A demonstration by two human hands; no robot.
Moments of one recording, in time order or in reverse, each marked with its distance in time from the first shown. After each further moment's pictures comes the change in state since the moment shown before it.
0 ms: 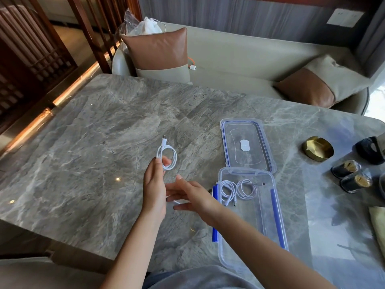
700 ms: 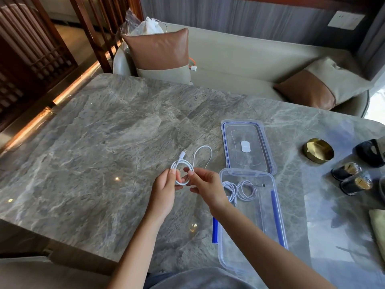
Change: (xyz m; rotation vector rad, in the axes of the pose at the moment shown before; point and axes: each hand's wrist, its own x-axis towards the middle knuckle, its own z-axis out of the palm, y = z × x) left_hand -0.007 -0.009 -0.005 0.267 -0.251 -0.016; right_hand 0.009 0.002 -0.022 -0.029 0.340 -0.303
